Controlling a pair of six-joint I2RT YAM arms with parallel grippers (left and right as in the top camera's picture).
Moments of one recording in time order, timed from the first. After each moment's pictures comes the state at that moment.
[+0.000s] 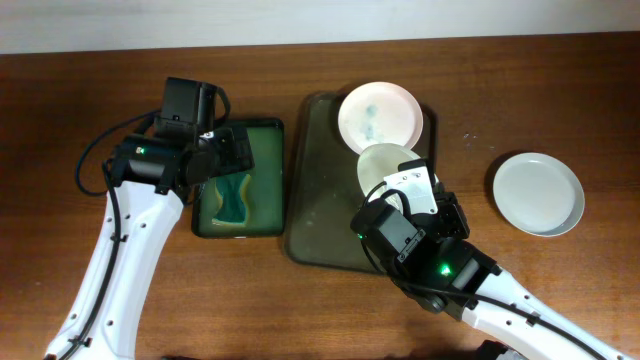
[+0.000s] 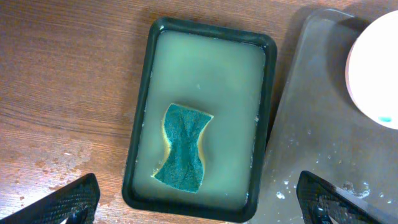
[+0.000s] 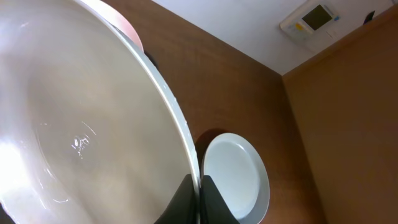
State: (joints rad) left arm -0.21 1.49 1.47 -1.03 -0.14 -0.35; right arm 0.81 1.18 0.95 -0.80 1.02 0.26
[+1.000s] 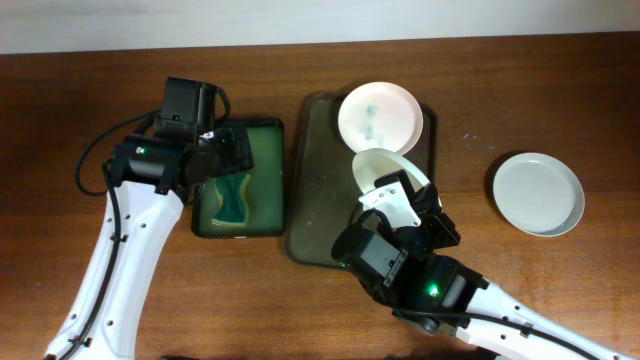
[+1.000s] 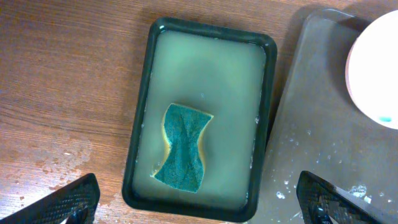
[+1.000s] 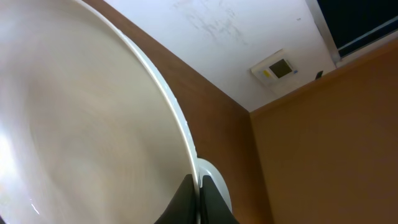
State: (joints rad) left arm -0.21 1.49 1.47 -1.03 -0.14 -0.35; right arm 0.95 1.19 0.95 -0.80 1.22 0.15
